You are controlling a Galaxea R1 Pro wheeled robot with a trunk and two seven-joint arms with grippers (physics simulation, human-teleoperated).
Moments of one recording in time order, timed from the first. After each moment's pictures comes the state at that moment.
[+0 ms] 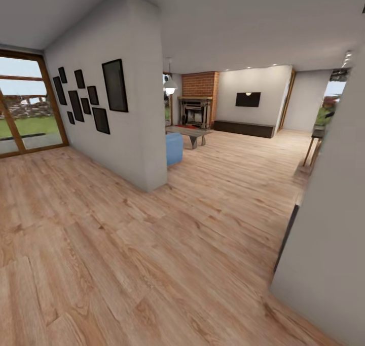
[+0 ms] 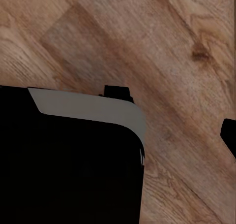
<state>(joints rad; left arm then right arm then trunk) 0.00 0.00 0.01 -0.05 0.29 -0.03 0.01 -0.14 0.01 0.34 0.03 -0.23 -0.16 -0.06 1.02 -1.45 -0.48</state>
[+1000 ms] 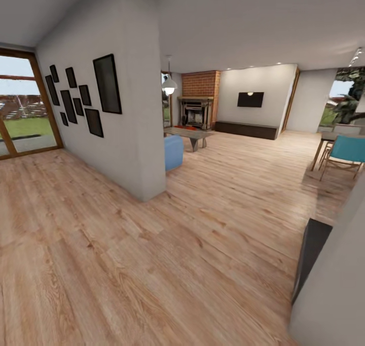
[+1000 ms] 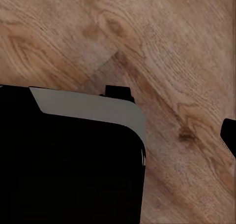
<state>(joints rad) 0.00 0.00 0.01 -0.05 0.29 -0.03 0.01 -0.14 0.01 0.34 0.03 -0.23 -0.16 -0.06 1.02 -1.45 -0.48</state>
